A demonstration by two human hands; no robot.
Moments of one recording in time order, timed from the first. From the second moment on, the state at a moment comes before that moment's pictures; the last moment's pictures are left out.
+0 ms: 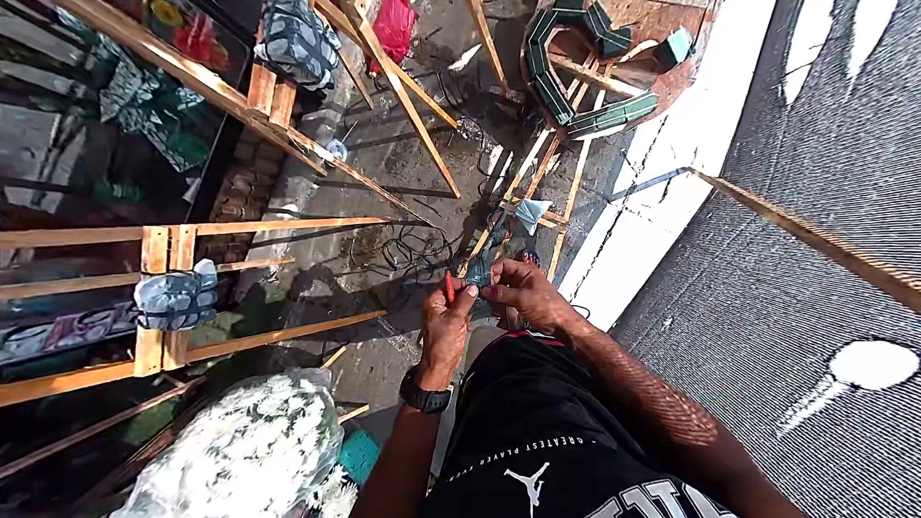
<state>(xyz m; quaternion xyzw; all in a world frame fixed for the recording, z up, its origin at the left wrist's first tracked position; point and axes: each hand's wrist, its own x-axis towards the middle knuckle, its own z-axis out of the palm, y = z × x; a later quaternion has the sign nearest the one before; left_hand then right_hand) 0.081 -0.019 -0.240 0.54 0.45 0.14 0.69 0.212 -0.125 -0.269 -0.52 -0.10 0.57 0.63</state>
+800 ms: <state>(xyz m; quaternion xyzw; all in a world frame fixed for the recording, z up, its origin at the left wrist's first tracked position) 0.084 -0.015 -0.239 0.44 0.42 0.15 0.78 0.216 -0.126 -0.275 -0.45 -0.12 0.61 0.64</state>
